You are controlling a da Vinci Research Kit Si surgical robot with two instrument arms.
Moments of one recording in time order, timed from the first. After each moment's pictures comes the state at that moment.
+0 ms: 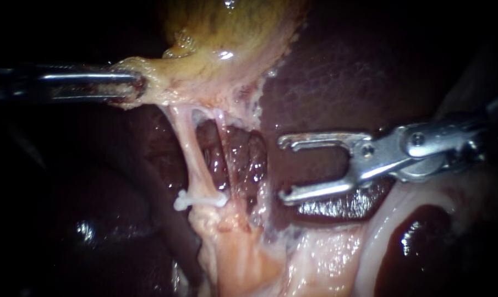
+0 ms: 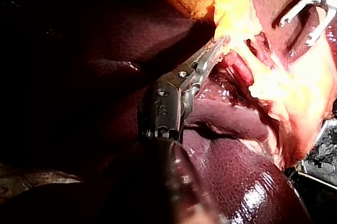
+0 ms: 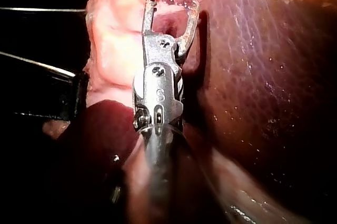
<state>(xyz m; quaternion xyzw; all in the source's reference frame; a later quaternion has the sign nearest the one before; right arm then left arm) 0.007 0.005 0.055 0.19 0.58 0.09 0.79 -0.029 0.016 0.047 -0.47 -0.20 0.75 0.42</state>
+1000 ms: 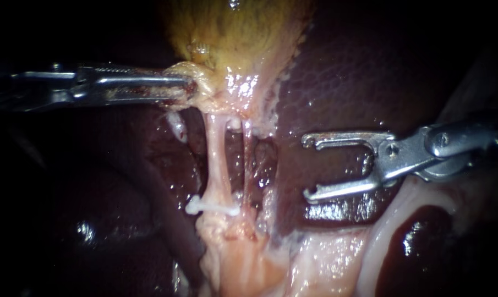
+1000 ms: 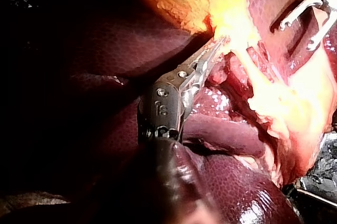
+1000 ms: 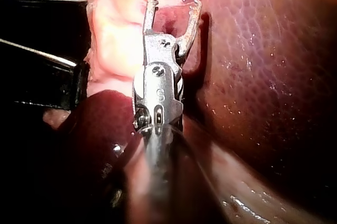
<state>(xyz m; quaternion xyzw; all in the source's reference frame) 0.006 0.005 0.054 0.19 0.58 0.08 0.78 -0.034 0.016 0.052 -0.47 -0.20 0.75 0.42</state>
